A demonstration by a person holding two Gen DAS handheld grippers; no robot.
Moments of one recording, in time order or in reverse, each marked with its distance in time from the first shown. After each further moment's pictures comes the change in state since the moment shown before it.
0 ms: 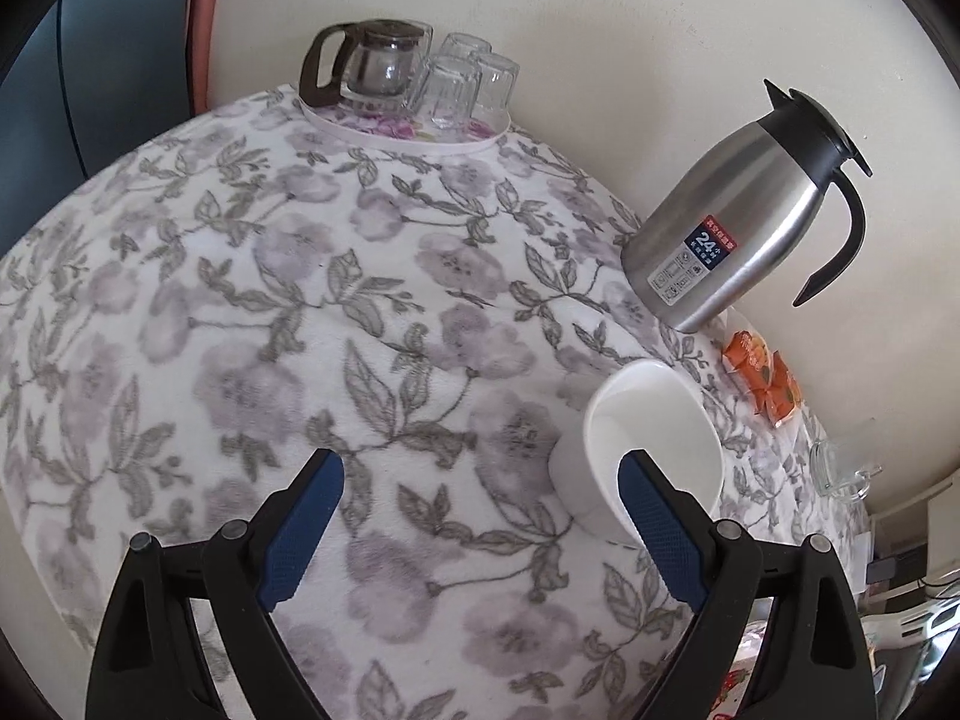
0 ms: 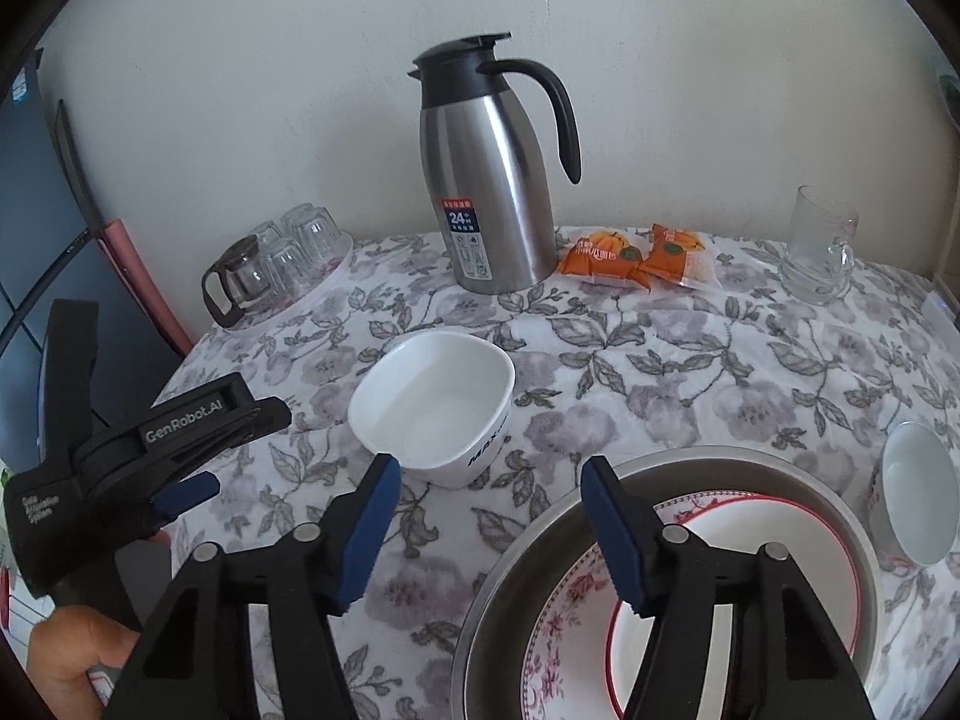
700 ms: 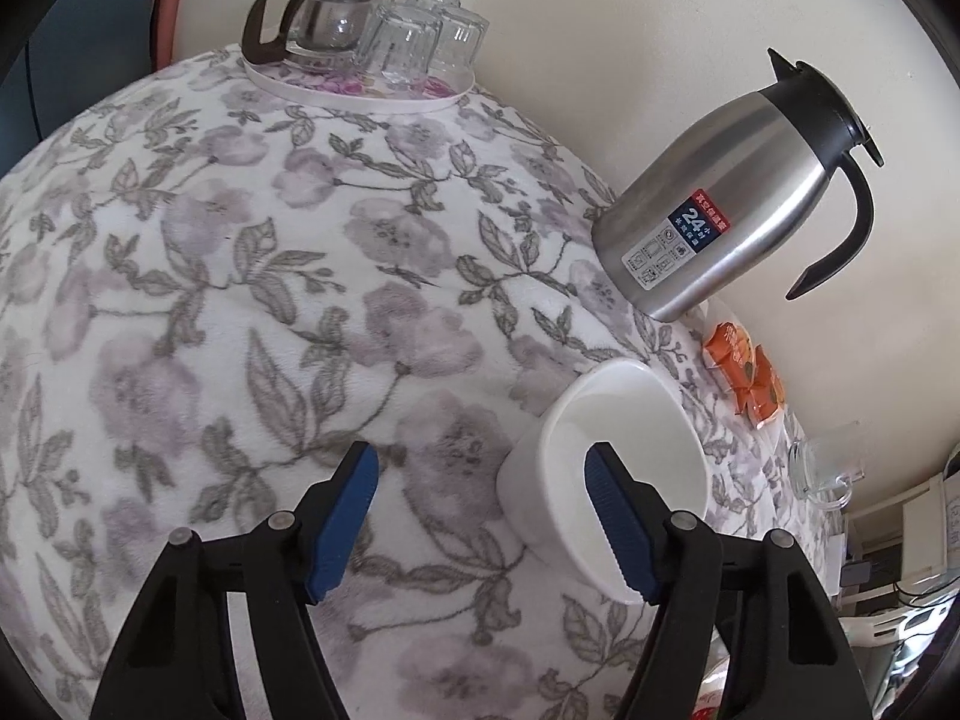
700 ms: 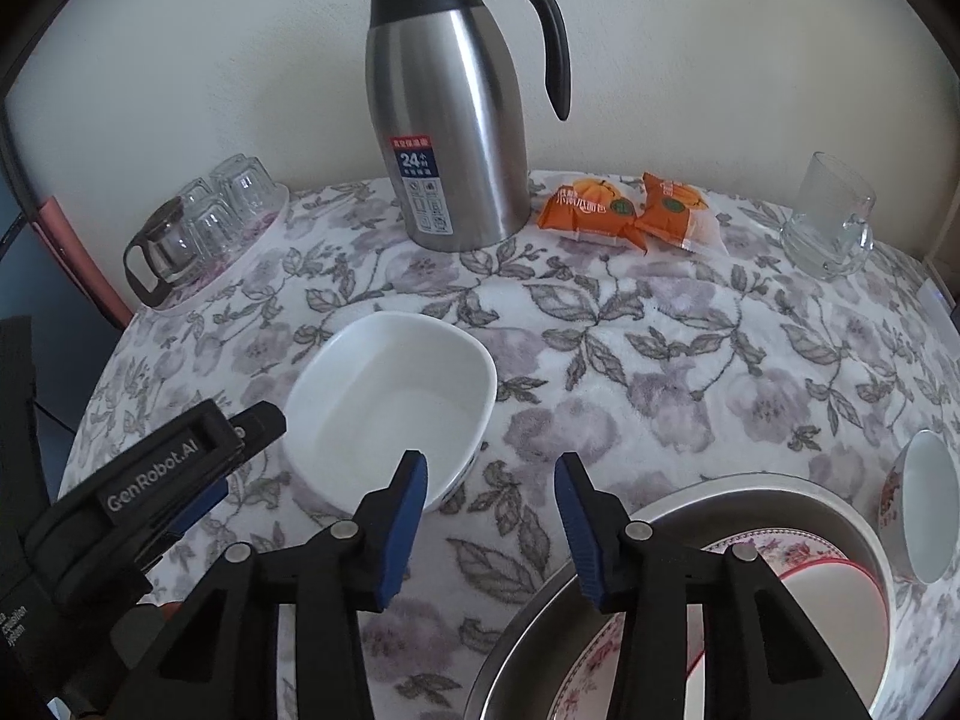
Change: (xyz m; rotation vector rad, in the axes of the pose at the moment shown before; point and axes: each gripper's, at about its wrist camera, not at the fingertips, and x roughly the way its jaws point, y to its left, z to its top) left arm 0.049 -0.018 0.009 -0.017 0.066 -0.103; right arm 0.068 0.006 0.021 0.014 0.149 -0.116
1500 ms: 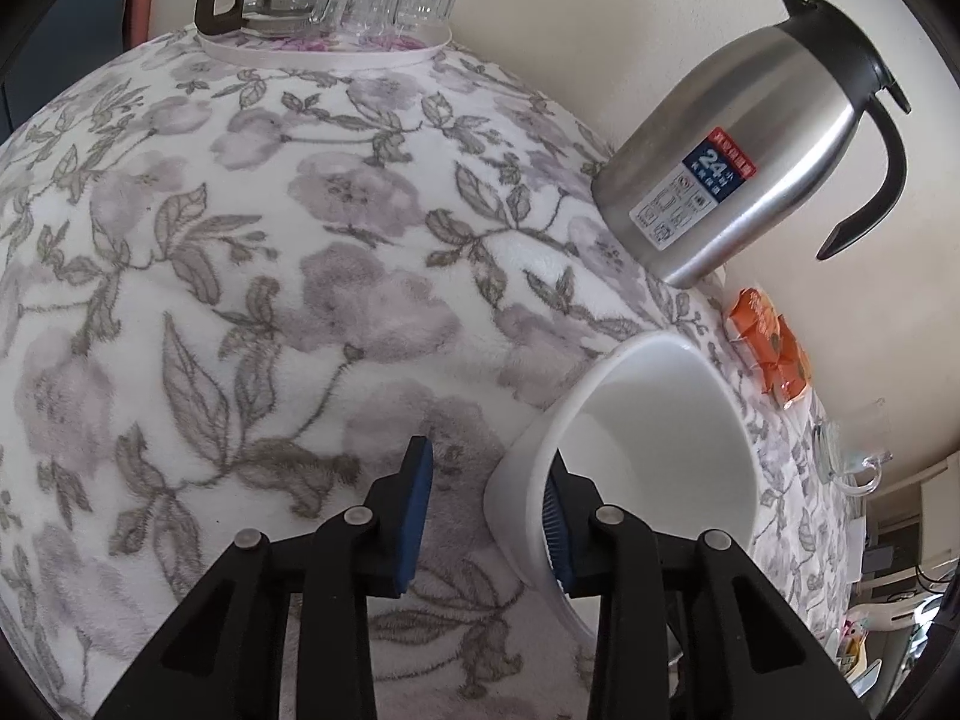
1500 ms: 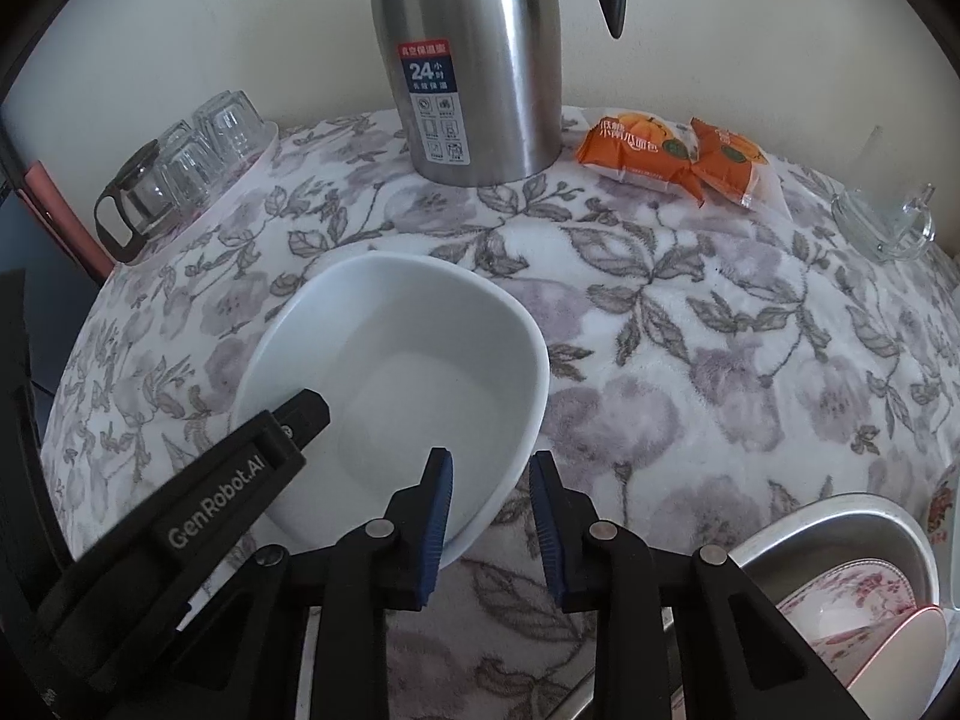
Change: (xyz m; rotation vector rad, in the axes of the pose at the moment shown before) left arm 0.050 -0.010 -0.006 0.046 0.044 0.012; right arm 0.056 0.014 0.003 -0.025 0.121 0.008
